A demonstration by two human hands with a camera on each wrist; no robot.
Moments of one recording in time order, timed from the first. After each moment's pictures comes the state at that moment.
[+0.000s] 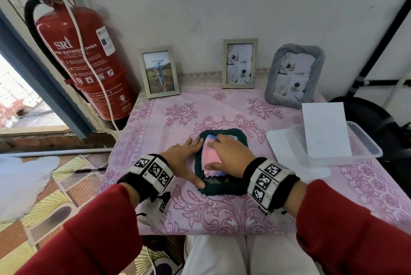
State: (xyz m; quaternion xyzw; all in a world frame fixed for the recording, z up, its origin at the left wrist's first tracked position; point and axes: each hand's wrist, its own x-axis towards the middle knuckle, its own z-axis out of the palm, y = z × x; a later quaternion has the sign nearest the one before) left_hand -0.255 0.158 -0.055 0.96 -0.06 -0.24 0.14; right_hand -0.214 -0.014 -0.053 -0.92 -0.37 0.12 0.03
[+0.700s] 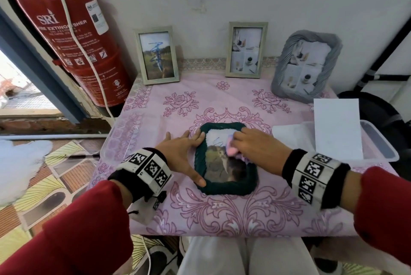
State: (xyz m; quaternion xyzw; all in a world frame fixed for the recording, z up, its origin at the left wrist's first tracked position) left_hand -0.249 0.160 -0.055 0.96 -0.04 -0.26 0.13; right_hand -0.192 -0.063 -0.047 -0.84 -0.53 0.02 -0.09
